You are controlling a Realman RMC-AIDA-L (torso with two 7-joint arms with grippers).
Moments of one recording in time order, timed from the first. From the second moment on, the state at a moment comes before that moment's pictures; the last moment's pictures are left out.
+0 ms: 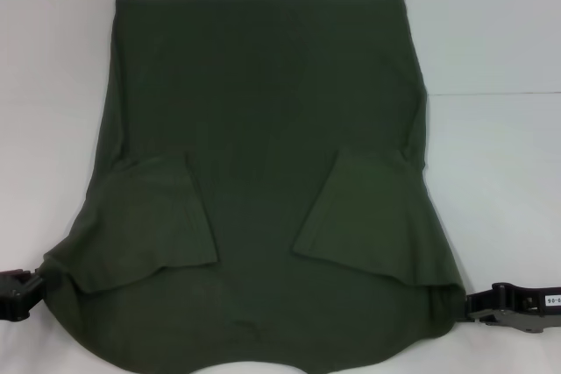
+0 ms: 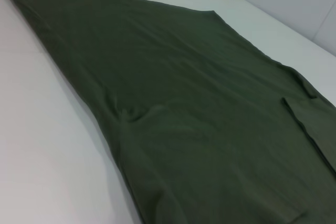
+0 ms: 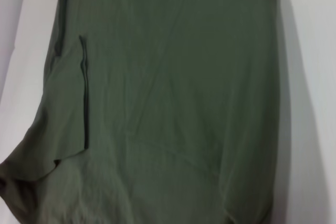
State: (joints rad) left arm -0.30 -2.09 0.46 0.81 2.14 1.39 -1.59; right arm 0.49 2.00 -0.75 -0.58 -2.22 -1.41 2.36
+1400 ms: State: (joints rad) left arm -0.22 -2.05 0.34 0.80 2.15 1.74 -1.78; right arm 0.30 2.00 -0.40 -0.59 -2.21 -1.66 1.89
